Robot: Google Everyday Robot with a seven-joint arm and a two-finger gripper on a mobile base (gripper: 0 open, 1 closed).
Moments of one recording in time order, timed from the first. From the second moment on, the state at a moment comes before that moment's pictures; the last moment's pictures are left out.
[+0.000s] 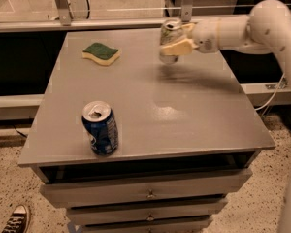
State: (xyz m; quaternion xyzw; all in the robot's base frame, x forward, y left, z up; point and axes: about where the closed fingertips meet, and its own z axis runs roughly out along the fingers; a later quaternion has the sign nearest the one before) arm 0.727 -0.099 0.918 -0.48 0.64 0.27 0.53
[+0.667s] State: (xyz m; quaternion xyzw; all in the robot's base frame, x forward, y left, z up) arm 0.769 0.043 0.914 -0.53 0.59 0.32 0.52
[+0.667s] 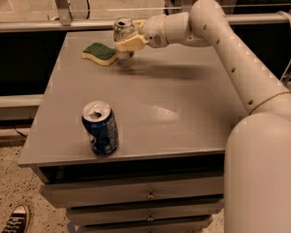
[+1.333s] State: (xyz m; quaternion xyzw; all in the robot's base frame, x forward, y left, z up) arm 0.783 0.091 0.900 -0.54 0.59 0.33 0.51
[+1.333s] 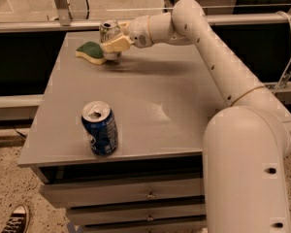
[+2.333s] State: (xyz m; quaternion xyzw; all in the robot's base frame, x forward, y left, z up) arm 0.792 0.073 0.908 -0.52 0.60 0.32 0.52
